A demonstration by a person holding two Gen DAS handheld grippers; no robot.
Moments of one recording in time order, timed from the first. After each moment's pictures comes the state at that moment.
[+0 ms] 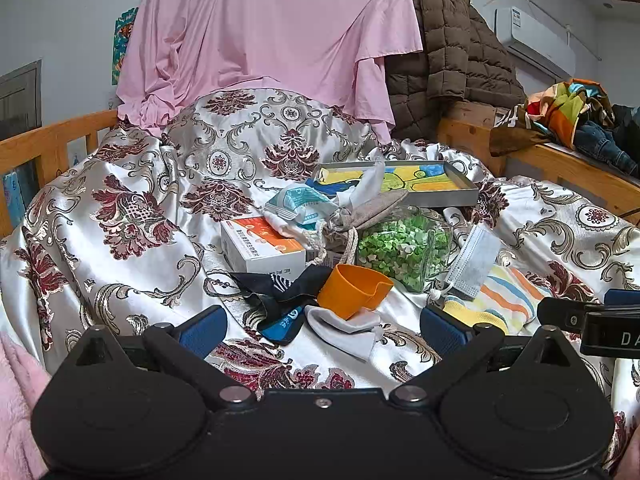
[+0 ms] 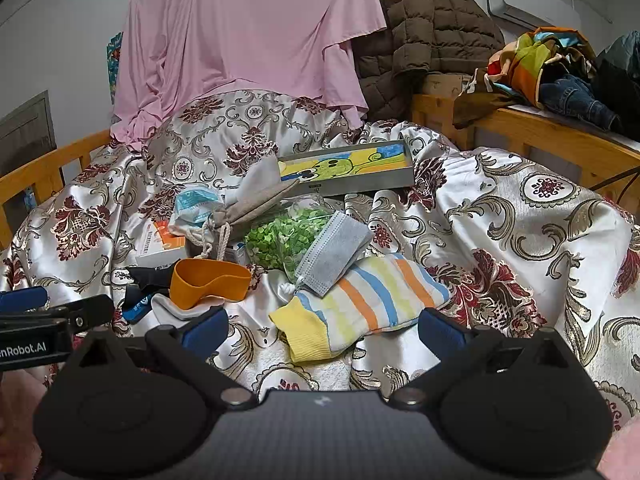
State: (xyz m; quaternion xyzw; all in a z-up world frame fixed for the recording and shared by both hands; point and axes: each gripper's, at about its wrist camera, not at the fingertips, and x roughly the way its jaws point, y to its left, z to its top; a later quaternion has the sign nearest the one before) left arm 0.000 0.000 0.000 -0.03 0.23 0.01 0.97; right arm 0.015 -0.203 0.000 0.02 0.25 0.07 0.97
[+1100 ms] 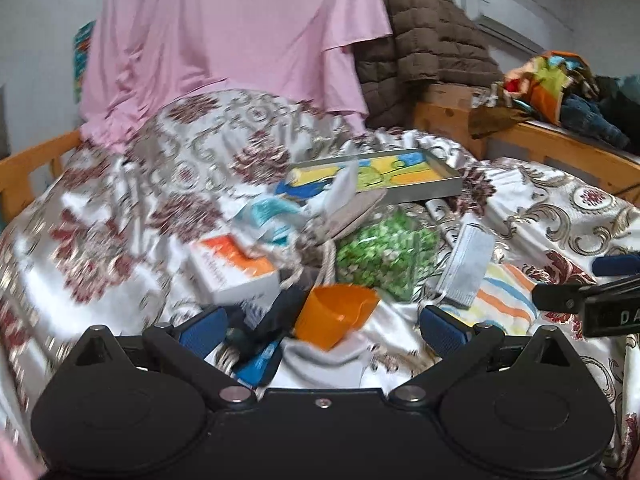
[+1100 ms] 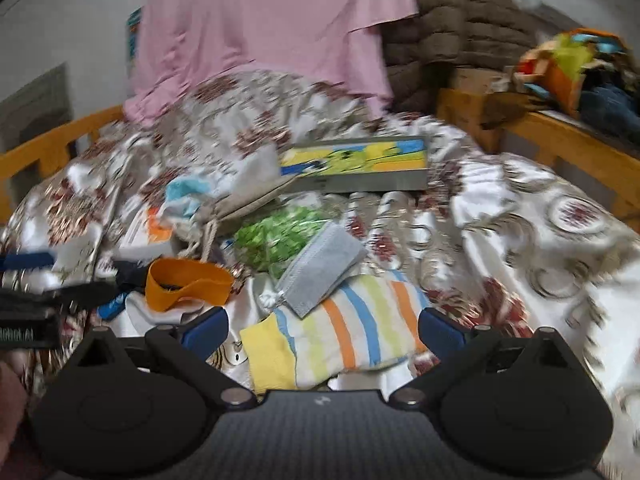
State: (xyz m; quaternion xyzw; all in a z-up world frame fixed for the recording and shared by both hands) left arm 0.051 -0.011 0.005 0.02 0.24 -0.04 0.97; right arm 0.075 -0.226 0.003 -0.03 0.28 0.12 0.95
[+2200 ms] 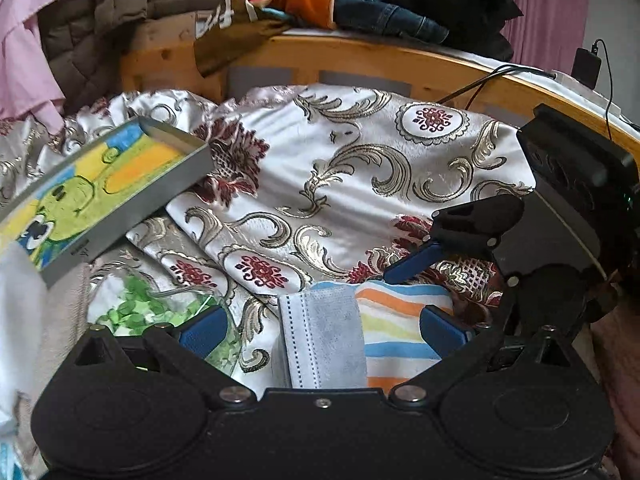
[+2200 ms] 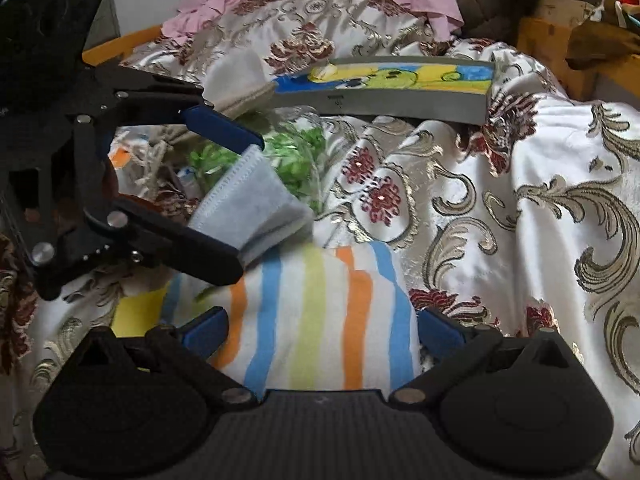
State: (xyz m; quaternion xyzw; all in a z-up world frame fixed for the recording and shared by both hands) left arm 0.260 -0.118 -0.025 0.13 0.31 -0.45 0.83; right arm 0.203 -0.278 -0.057 -0.07 0.38 0.22 0.90
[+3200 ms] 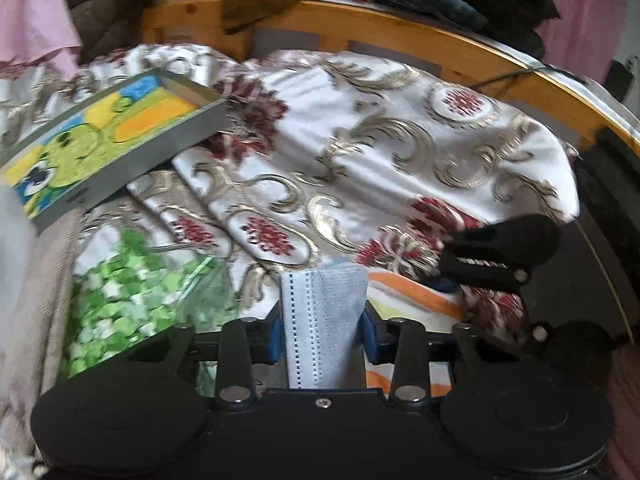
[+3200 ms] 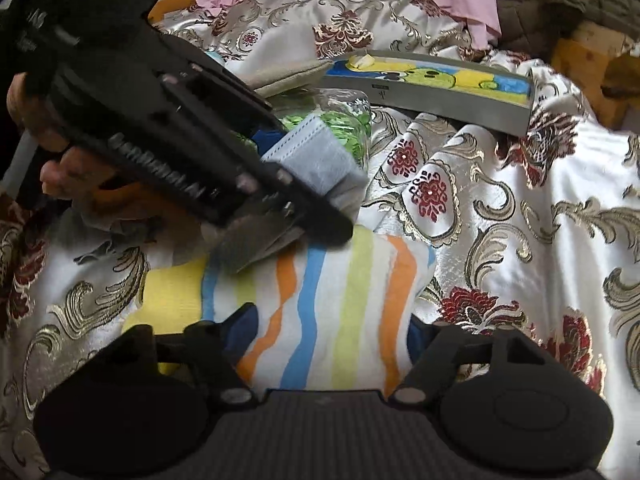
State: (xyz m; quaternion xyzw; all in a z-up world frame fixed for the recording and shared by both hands) left arm 0.268 -0.121 -0.036 0.10 0.36 -0.41 0.83; right arm 0.183 -0.243 -0.064 -0.14 0.37 0.24 0.88
